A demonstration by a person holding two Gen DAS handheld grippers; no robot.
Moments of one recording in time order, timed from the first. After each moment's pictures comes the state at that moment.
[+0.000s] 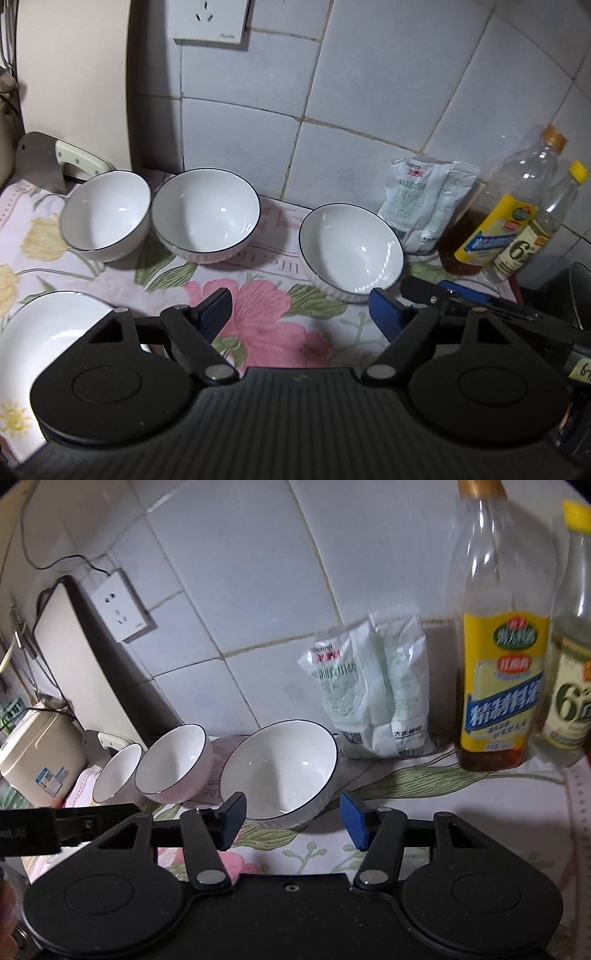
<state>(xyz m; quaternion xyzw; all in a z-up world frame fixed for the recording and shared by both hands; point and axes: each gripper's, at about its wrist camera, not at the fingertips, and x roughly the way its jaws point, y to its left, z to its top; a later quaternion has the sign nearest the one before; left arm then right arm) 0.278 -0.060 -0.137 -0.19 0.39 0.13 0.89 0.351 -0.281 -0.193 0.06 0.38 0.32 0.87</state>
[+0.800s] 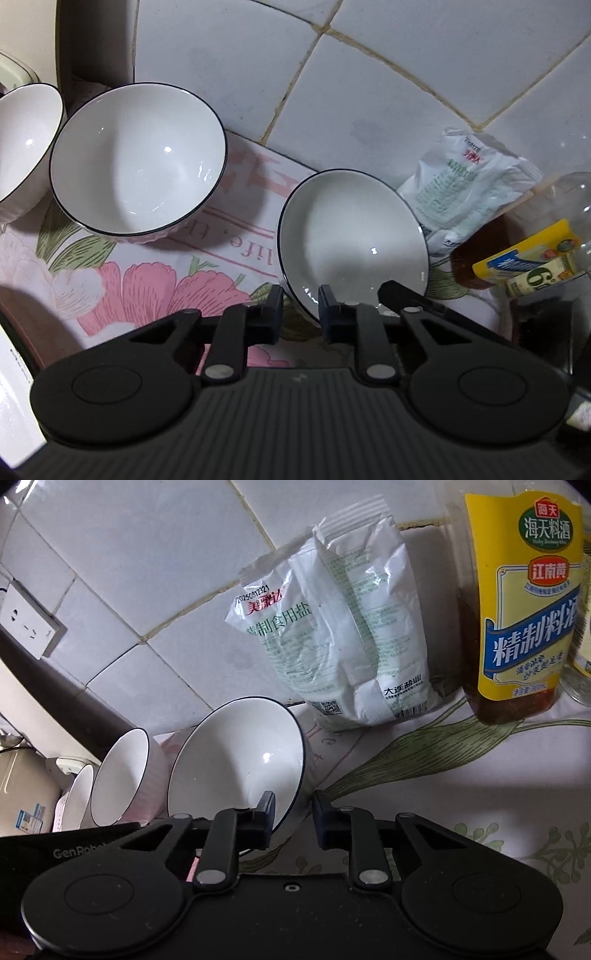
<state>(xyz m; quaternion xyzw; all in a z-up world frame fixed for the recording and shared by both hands) 0.358 -0.030 -0.210 -0.29 0.47 0.09 0.83 0.407 -0.254 -0.235 0.12 0.47 0.25 0.84</state>
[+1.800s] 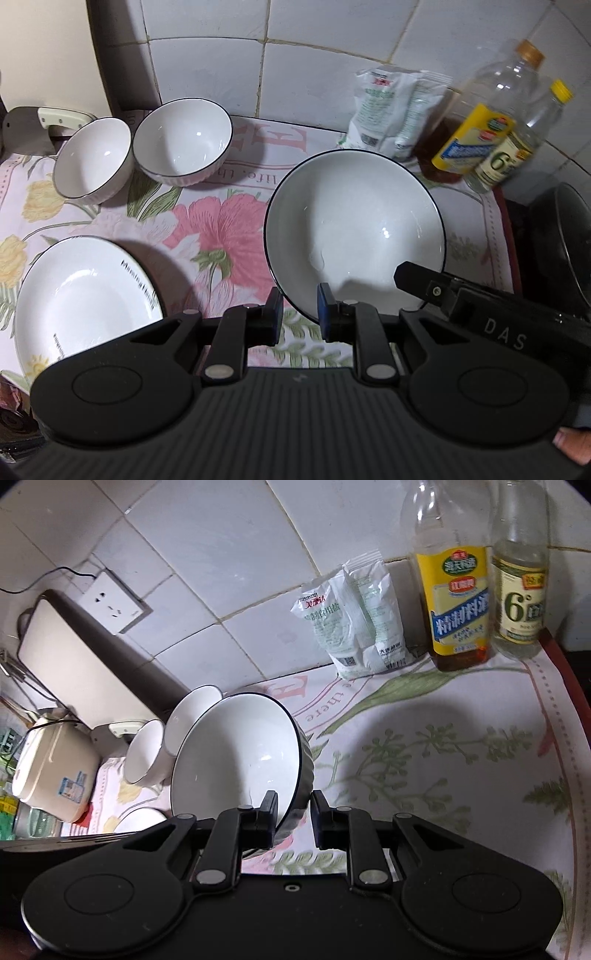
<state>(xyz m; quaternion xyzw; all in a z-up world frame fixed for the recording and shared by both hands) 0.253 -0.095 -0.113 -0.16 0.52 0.08 0.83 0.287 -0.291 -0.153 0.12 0.48 0.25 0.83</state>
